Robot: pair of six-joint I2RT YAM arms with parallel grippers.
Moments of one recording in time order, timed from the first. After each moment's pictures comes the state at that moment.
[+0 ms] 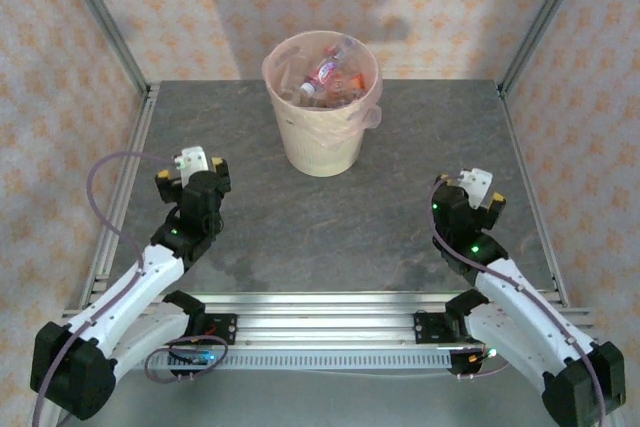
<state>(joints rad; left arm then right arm) -0.35 0.89 0.51 -0.02 -0.84 -0.15 0.41 0.74 0.45 -0.23 0.88 0.33</state>
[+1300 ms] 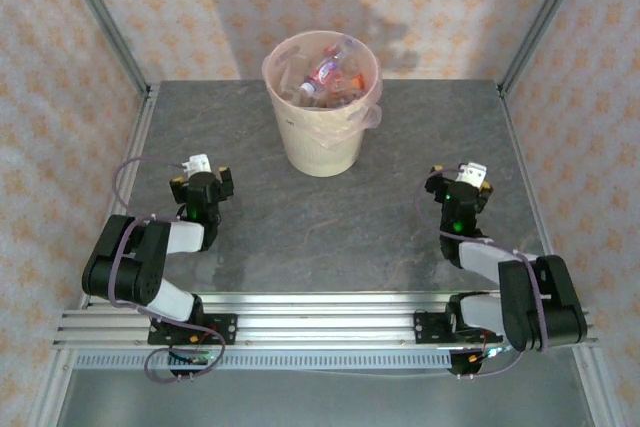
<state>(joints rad) -0.08 1.50 0.38 0.69 -0.47 -0.12 0.11 1.25 0.27 0.66 0.41 0.19</state>
